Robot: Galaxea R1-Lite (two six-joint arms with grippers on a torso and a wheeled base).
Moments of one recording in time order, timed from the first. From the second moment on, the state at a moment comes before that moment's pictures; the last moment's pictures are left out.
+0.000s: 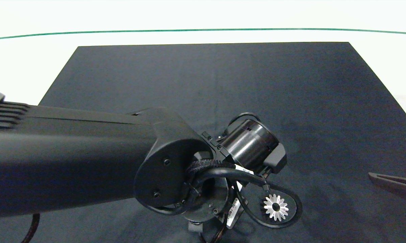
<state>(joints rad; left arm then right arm) -1.04 1.95 -1.58 0.70 0.41 -0.21 0.74 1.06 -1.11 0.57 -0.37 -0.03</state>
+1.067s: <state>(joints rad) -1.05 1.97 -1.59 0.71 0.41 -0.20 0.74 1.06 -1.11 0.57 -0.37 -0.03</state>
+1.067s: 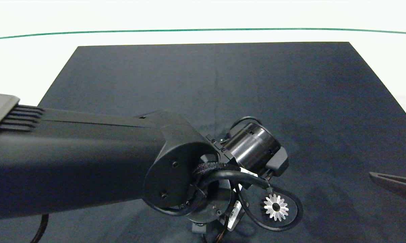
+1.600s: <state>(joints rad) -1.05 1.97 -1.59 0.71 0.40 -0.20 0.74 1.06 -1.11 0.57 -0.37 -0.03</state>
